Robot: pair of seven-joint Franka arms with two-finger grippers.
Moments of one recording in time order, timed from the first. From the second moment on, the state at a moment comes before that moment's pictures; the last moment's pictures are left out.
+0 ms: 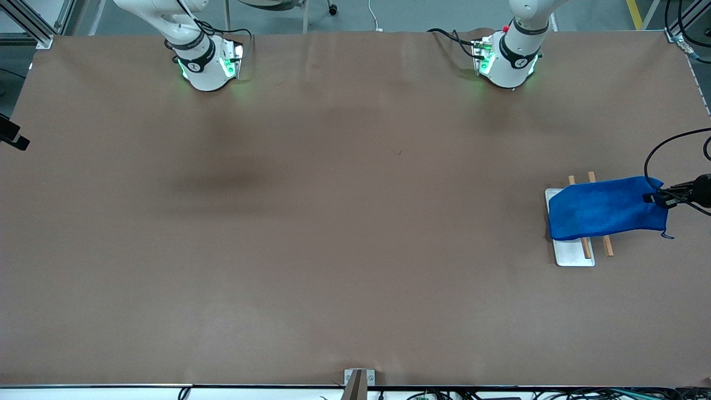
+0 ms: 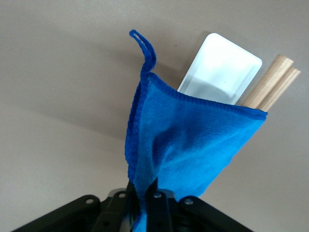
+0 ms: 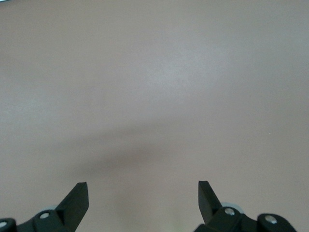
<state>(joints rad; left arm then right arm) 0.59 0.46 -0.21 -1.59 -0.02 1.73 -0.03 -0.04 0.00 -0.14 -1.50 -0.01 1.51 0.00</state>
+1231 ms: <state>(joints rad) 0.43 0.36 -0.34 -1.40 0.04 1.72 -0.10 -0.04 0.00 -0.14 -1.50 -0.01 1.51 0.00</state>
